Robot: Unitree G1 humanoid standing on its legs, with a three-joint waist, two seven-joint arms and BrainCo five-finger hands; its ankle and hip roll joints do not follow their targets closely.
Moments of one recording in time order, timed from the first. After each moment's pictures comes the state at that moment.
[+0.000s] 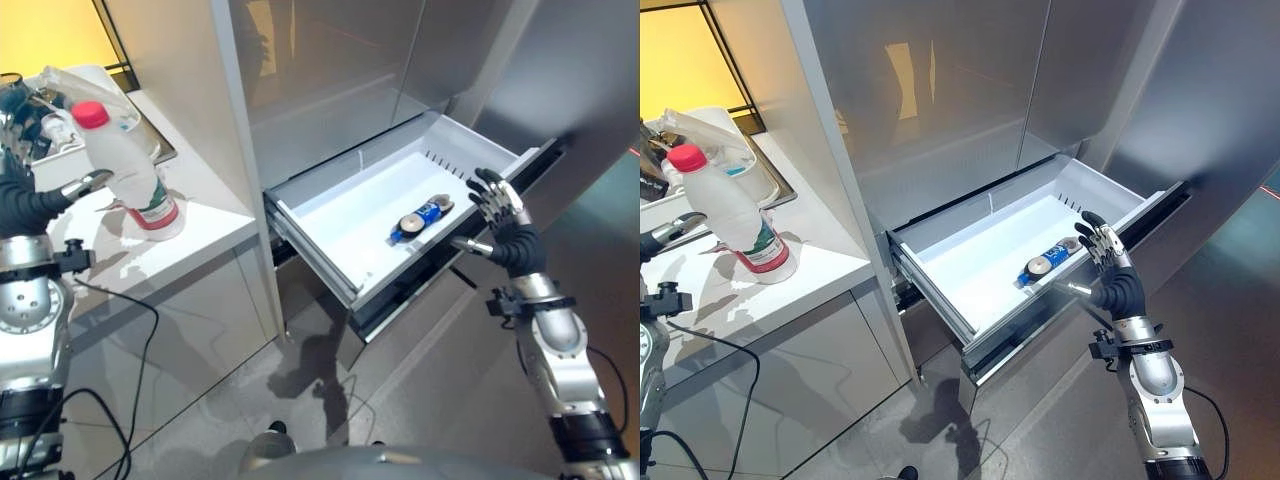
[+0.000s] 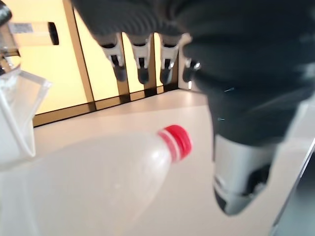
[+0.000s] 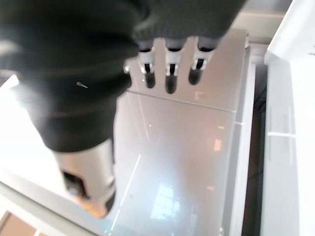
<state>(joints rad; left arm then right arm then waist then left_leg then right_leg) -0.08 0.79 0.33 0.11 -0.35 -0.49 0.16 0.02 -0.45 -0.04 -0.08 0.34 -0.38 0.11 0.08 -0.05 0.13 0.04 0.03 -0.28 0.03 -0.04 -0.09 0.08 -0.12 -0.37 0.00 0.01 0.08</state>
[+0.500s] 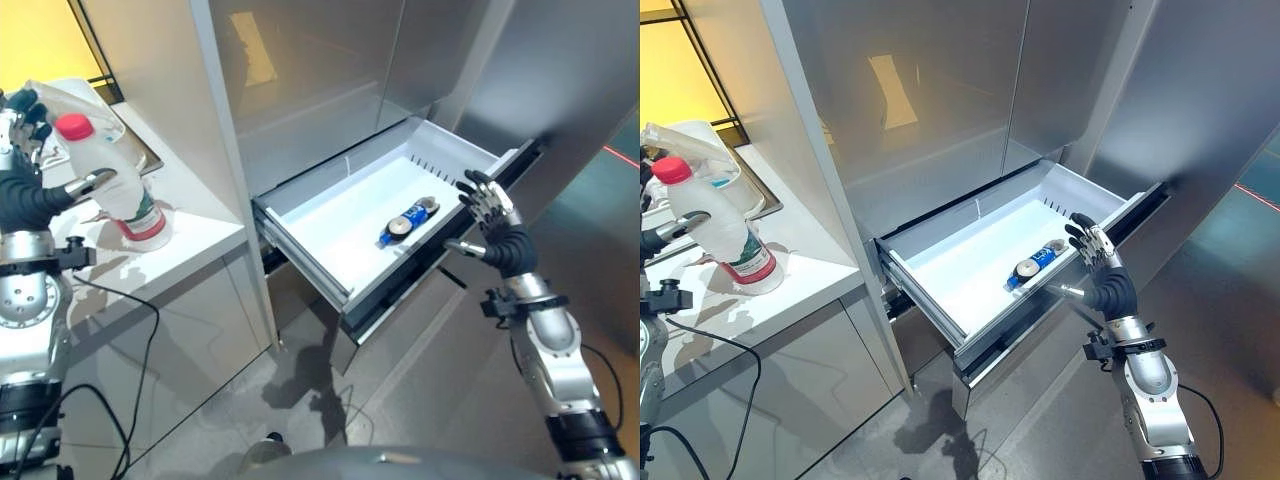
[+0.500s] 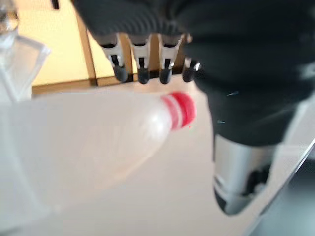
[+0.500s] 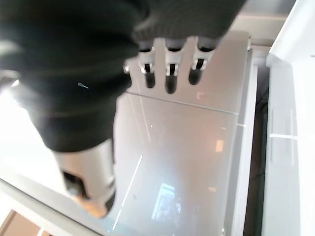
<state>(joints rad) -0.08 0.79 0.27 0.11 -0.45 -0.46 0.06 0.02 -0.45 -0.02 -0.08 0.35 -0.38 0.13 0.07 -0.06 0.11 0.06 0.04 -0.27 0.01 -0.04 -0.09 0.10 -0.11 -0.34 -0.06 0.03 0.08</state>
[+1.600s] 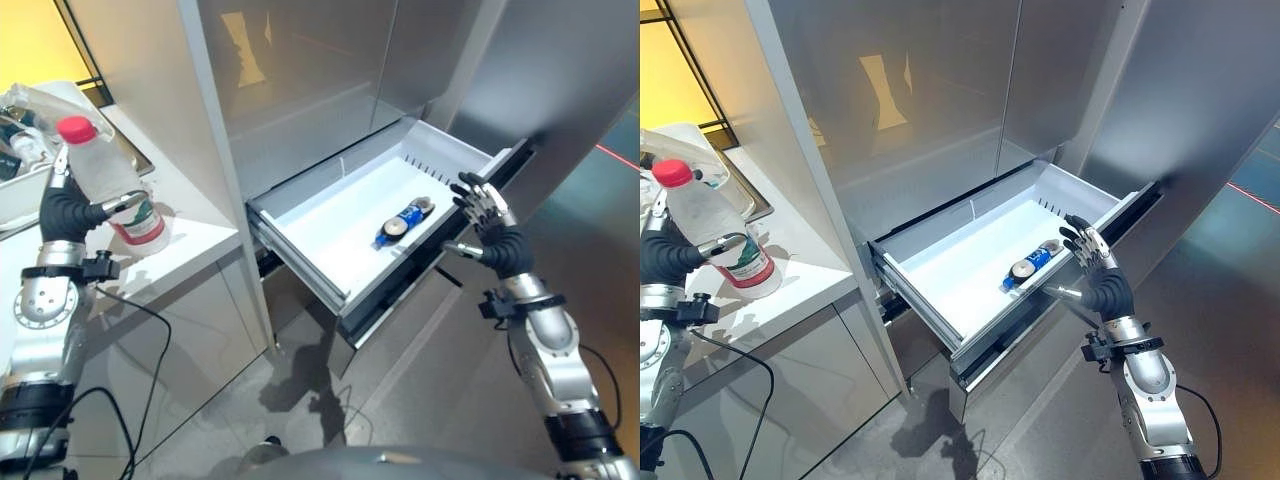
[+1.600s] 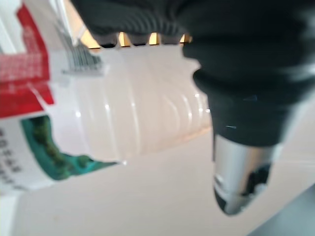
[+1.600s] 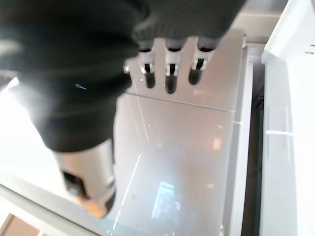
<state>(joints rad) -0.08 0.79 0.21 0.19 -0.51 -0.41 -0.03 0.01 -0.44 -0.02 -0.08 0.38 -0.36 0.17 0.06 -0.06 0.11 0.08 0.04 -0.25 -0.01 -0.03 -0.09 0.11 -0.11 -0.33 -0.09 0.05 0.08</state>
